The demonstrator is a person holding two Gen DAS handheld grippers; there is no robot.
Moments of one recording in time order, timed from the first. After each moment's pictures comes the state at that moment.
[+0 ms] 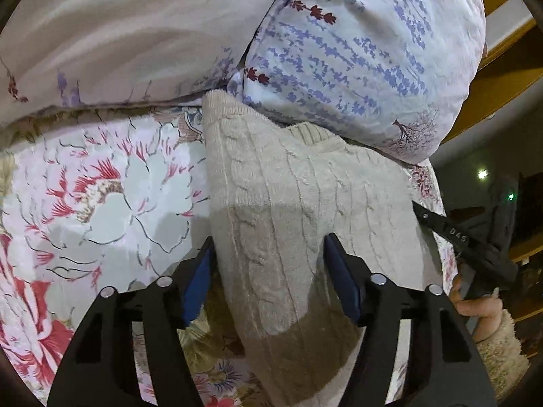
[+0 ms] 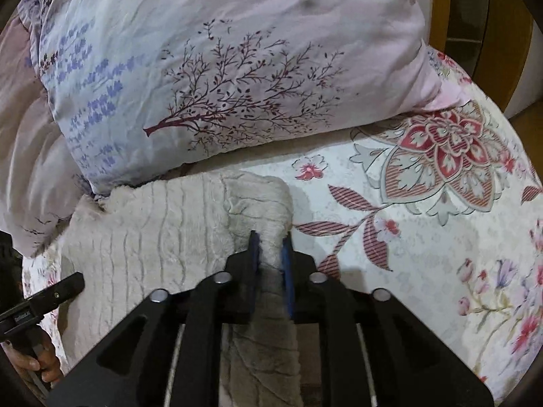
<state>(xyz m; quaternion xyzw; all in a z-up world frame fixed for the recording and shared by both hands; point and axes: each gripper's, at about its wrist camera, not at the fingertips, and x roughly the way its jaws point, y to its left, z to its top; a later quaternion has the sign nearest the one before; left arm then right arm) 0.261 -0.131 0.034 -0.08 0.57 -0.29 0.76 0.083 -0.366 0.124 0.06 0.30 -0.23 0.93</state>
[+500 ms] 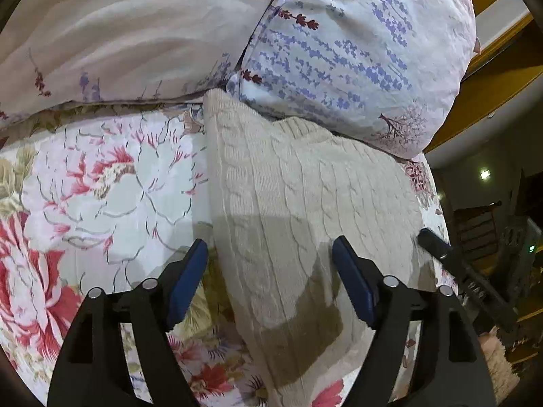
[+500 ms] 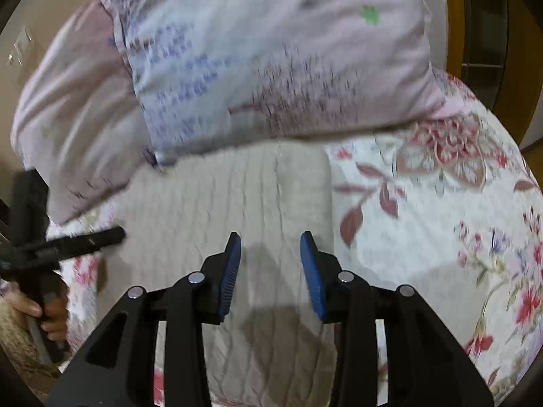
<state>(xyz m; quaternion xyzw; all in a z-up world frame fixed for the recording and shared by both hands) 0.239 -0.127 0.049 -0.08 0.57 -0.29 0.77 0.006 -0.330 0.108 0.02 0.27 -0.16 0.95</state>
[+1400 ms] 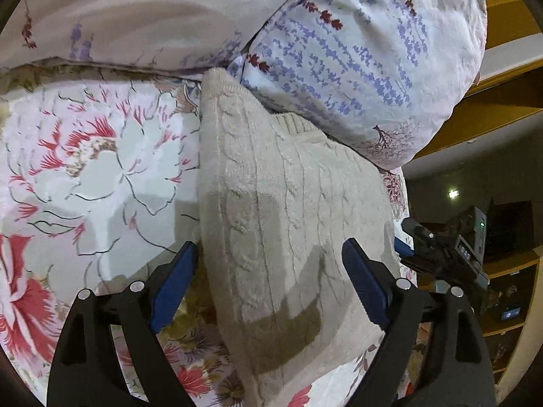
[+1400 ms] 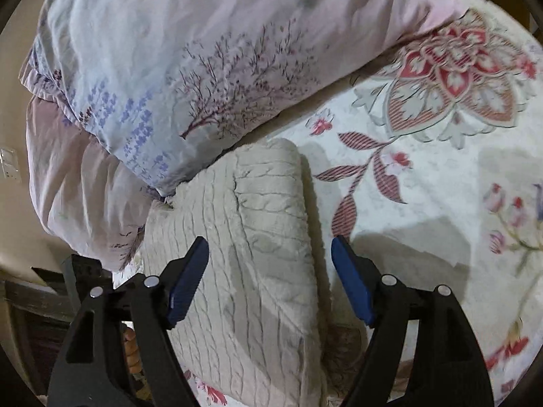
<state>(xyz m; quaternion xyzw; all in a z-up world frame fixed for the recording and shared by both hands) 0.258 -0.126 0.026 -0.18 0.60 -0.31 0.71 0.035 -0.414 0.127 0.24 0.33 -0.07 0.91</state>
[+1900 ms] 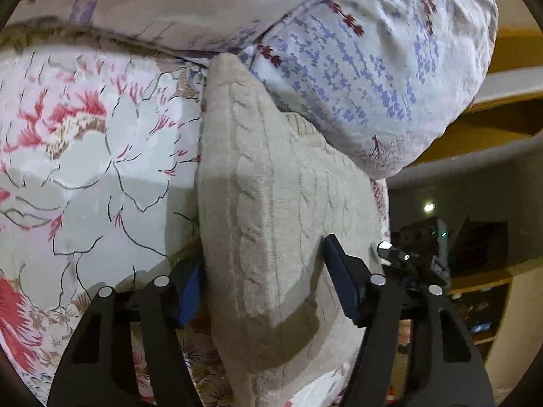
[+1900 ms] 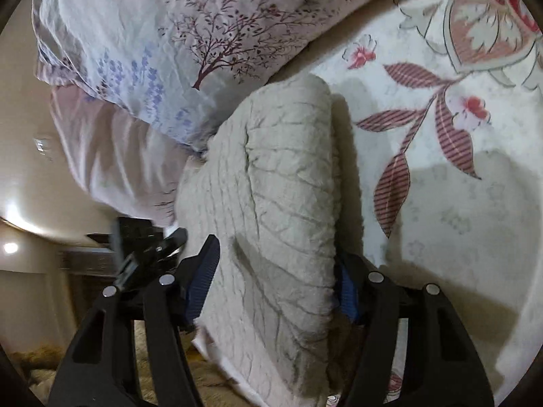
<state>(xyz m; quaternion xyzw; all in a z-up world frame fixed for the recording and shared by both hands) 0.269 -0.121 0.004 -0.25 0.61 -0.33 0.68 0.061 -0.436 0.092 0.31 0.40 0.09 0.86</state>
